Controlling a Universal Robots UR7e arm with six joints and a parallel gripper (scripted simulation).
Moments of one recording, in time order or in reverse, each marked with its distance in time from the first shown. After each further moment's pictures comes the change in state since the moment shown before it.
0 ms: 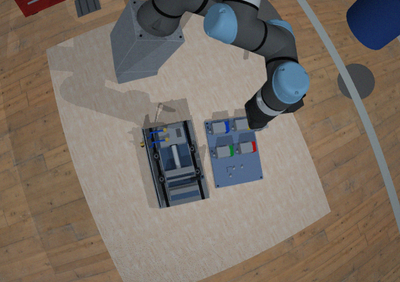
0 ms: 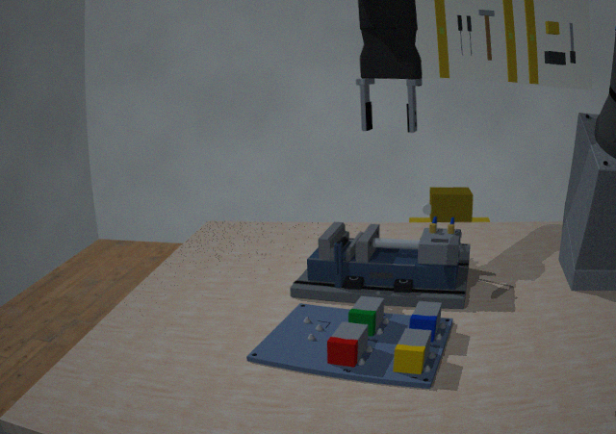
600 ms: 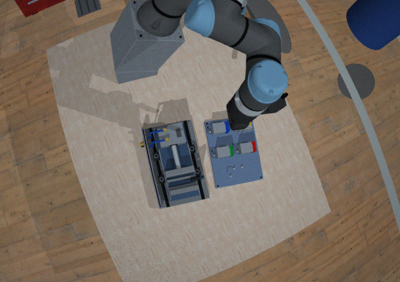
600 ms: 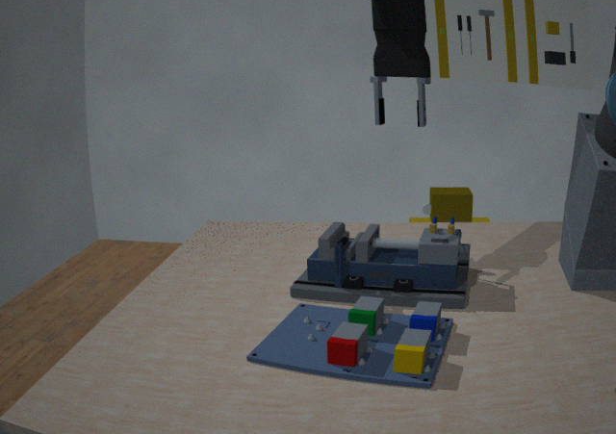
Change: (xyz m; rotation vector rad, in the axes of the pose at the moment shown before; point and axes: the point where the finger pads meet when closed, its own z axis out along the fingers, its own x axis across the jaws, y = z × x) arm -0.003 0.052 -0.002 -0.002 0.005 0.007
